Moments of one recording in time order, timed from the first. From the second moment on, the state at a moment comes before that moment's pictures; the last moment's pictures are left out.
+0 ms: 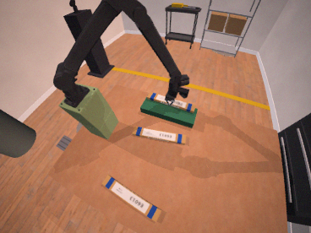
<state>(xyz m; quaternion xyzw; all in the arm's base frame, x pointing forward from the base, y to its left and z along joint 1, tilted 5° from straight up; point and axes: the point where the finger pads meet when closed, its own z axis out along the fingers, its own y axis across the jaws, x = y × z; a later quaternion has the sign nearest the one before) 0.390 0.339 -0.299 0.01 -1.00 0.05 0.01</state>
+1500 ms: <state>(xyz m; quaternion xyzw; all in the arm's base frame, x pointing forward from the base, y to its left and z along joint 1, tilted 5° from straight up) 0.392 0.340 -0.304 0.01 -1.00 0.05 0.01</state>
